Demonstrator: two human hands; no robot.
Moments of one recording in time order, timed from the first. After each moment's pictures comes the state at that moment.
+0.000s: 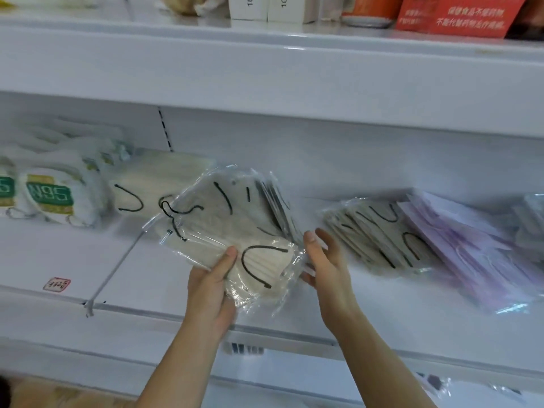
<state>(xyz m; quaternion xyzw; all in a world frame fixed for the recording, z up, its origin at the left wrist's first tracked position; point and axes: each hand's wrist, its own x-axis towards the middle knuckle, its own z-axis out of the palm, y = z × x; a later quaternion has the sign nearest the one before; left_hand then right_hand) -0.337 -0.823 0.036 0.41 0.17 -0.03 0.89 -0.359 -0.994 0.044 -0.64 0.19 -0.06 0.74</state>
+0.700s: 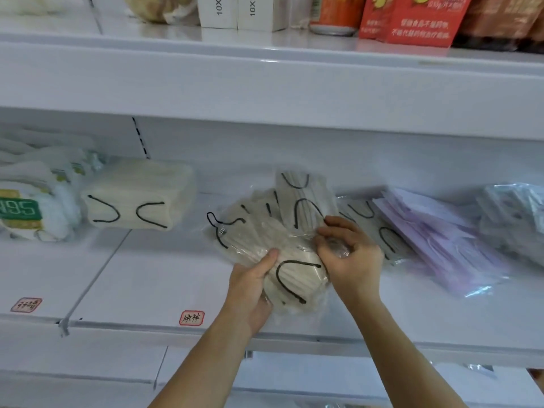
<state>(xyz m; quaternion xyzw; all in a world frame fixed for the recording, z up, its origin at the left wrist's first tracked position) -0.339 -0.887 0.044 0.44 0.17 -0.22 0.85 -0.359 -1.053 0.046 -0.82 0.10 -0.35 0.45</state>
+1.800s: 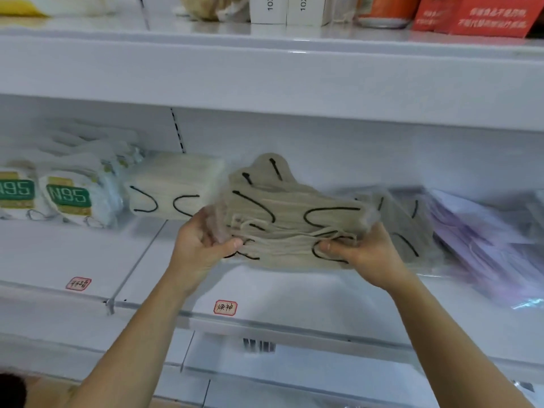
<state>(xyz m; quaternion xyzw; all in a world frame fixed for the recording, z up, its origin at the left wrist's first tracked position) -0.279 -0.752 0.041 0.68 -0.13 0.03 0.72 -0.339 -1.050 0.070 -0.75 -0.05 -0.09 0.65</state>
